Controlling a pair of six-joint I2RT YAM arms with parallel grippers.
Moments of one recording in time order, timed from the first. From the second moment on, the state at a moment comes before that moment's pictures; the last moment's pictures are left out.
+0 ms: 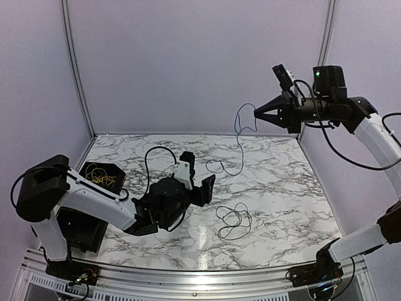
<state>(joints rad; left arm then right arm) -1.19 1.87 0.93 0.82 -0.65 -0.29 0.40 1.32 1.62 -0.72 -0.97 -0.38</state>
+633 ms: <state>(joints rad) -1.19 1.67 0.73 0.77 -0.47 -0.22 0.40 1.48 1.36 -0.49 -0.99 -0.35</state>
